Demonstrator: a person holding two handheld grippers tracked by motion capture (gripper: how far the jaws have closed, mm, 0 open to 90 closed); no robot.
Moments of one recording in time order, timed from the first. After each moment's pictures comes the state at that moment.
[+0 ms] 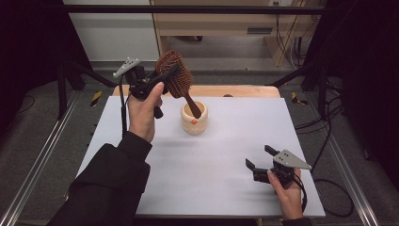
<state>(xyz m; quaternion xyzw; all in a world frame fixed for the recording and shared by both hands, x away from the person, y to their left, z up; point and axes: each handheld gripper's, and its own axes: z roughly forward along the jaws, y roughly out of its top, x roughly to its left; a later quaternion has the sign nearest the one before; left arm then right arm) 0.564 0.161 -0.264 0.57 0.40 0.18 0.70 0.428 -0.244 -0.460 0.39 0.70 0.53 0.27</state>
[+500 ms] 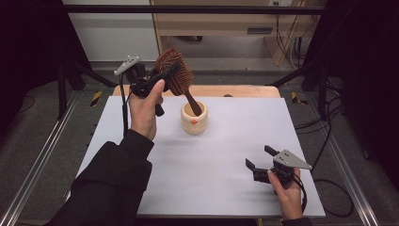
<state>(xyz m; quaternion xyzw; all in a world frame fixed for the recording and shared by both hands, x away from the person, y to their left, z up) 0.568 0.158 -0.261 0.56 0.41 0.19 0.70 0.429 -0.245 -0.461 0.39 0.70 0.53 0.27</state>
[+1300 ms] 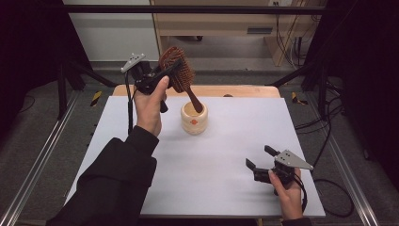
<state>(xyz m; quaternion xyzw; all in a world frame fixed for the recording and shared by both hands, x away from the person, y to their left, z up) 0.583 0.150 -0.265 0.55 0.42 0.19 0.69 0.428 -0.246 -0.461 0.39 0.69 0.54 0.26</state>
